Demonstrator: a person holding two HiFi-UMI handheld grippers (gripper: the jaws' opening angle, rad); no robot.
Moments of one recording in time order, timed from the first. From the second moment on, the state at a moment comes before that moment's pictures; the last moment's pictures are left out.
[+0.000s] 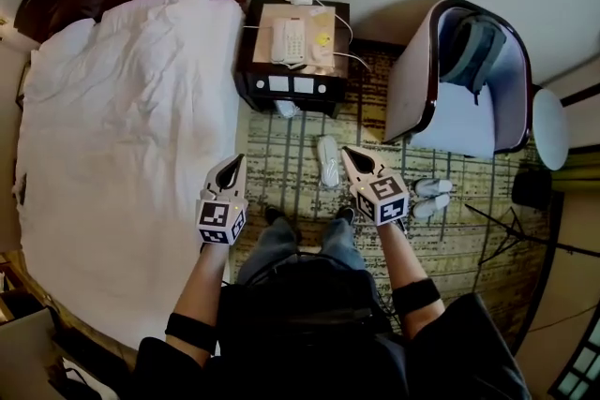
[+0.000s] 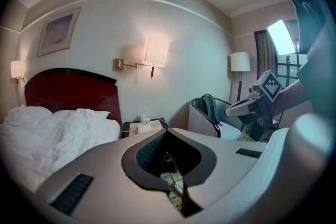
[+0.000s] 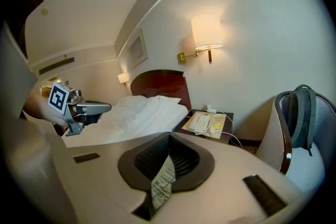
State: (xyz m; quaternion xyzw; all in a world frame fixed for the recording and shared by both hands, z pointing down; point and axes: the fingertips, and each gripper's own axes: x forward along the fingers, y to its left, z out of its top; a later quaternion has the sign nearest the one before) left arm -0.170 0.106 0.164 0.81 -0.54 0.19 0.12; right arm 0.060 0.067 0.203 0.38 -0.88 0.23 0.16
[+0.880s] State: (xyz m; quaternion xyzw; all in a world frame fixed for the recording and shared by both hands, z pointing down) left arm -0.197 0.076 0.220 0.80 -0.56 0.18 0.16; right arm 0.016 0.015 0.239 0.35 -0.89 0.21 0.19
